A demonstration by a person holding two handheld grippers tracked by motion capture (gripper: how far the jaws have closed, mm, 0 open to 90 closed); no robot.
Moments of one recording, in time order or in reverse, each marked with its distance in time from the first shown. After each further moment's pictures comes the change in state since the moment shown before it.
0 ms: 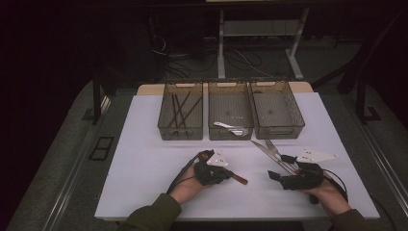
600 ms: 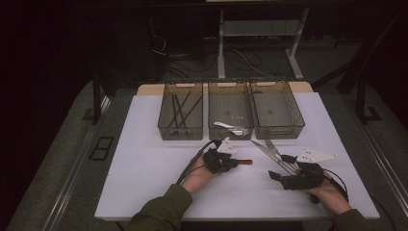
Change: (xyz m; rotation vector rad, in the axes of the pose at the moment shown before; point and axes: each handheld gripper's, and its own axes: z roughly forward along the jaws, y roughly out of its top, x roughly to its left) left arm 0.024 0.020 0.026 -0.019 0.058 -0.064; right arm -0.001 0.000 0.000 0.011 -0.004 -0.014
